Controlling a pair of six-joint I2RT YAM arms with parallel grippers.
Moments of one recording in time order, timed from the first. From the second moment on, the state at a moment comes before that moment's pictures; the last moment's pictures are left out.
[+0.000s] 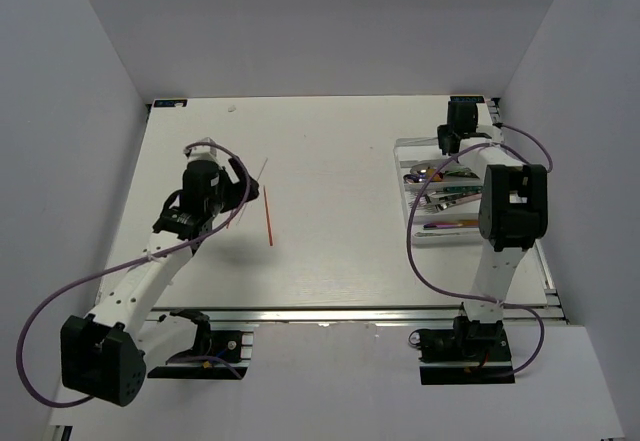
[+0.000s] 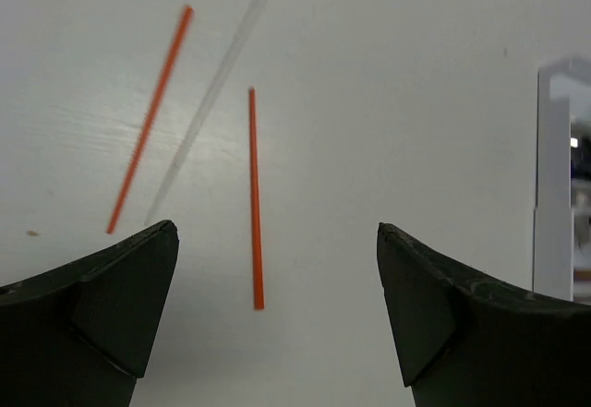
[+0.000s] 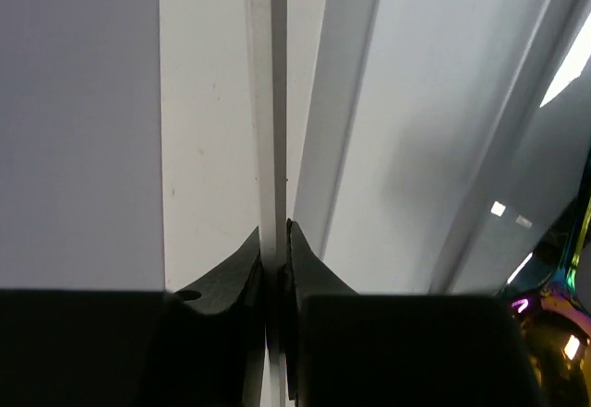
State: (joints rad) left arm -0.28 1.04 0.80 -0.26 -0.16 -0.56; right arm 0.05 1.98 1.42 -0.15 0.32 1.38
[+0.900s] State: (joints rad) left arm -0.29 1.09 0.77 -0.22 0.03 -0.49; right arm 0.03 2.10 1.51 -0.18 0.39 1.40
